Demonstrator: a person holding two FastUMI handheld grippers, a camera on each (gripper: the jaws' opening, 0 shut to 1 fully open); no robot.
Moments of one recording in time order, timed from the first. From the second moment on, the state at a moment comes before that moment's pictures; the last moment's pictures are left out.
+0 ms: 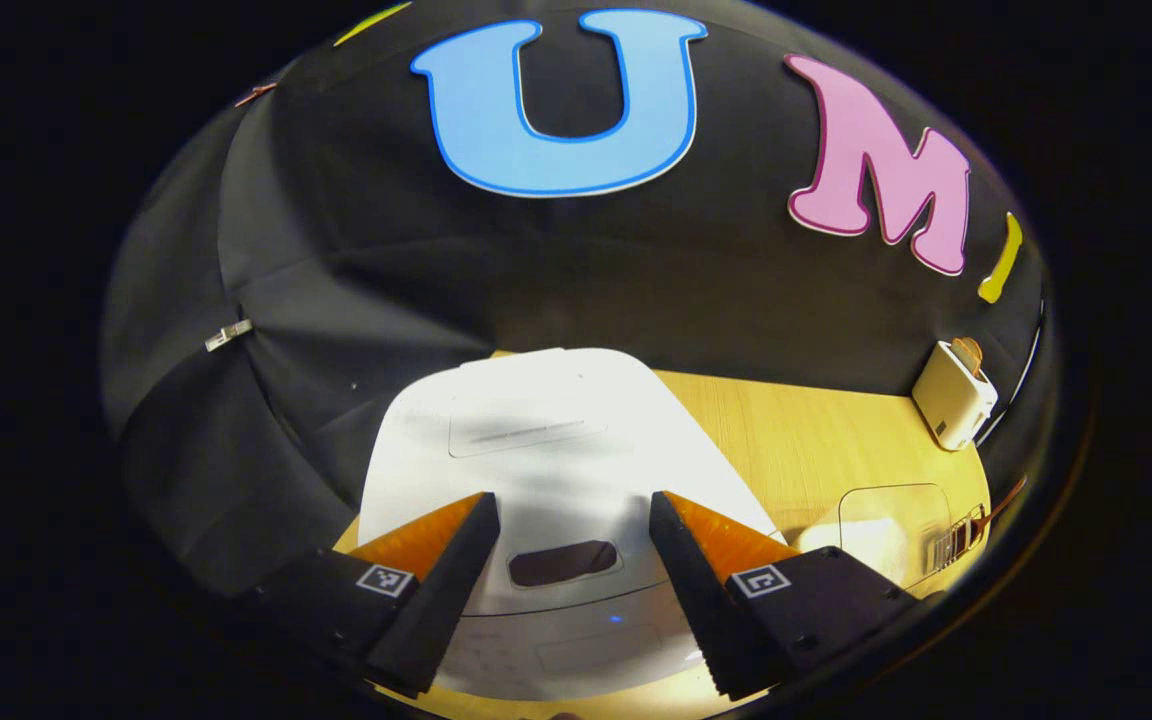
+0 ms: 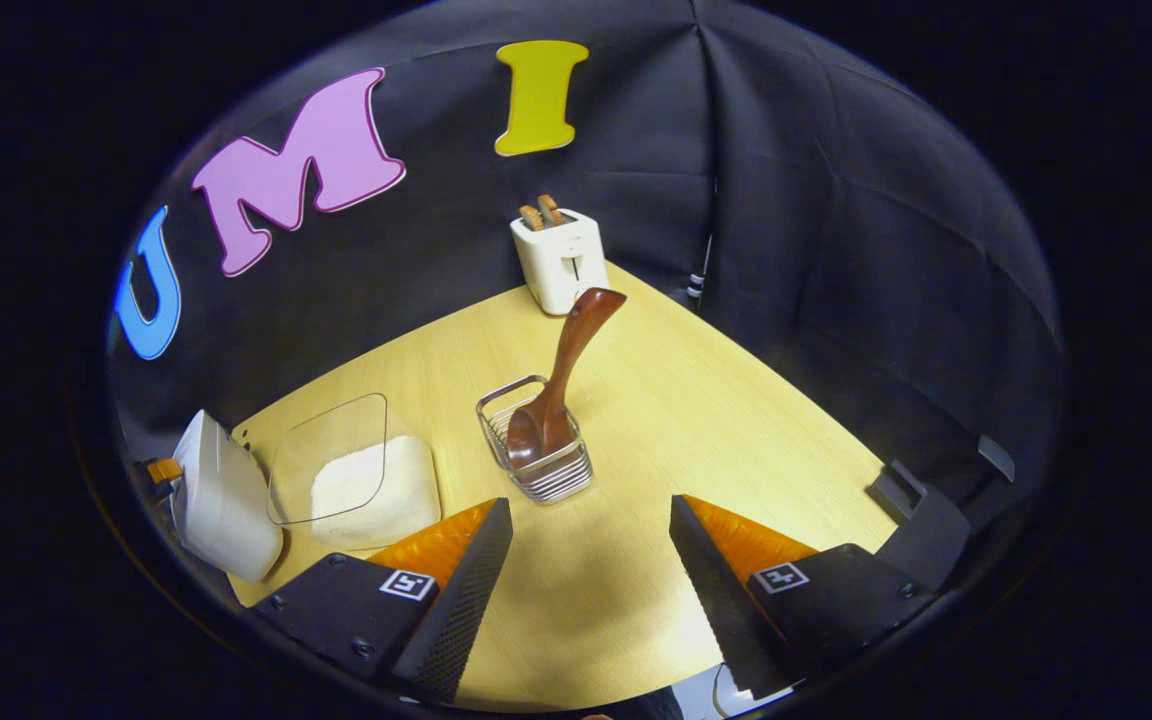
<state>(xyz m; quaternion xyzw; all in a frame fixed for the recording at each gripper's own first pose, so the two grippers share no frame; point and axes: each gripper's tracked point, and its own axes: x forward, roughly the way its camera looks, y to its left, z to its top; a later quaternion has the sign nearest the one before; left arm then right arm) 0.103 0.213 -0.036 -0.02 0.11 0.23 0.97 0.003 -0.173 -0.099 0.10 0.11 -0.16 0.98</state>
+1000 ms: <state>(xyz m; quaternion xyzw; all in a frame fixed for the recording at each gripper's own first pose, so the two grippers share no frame) 0.011 0.144 0.058 0.01 -0.09 0.16 0.98 0.014 -0.031 -0.013 0.06 0.03 -0.04 1.00</state>
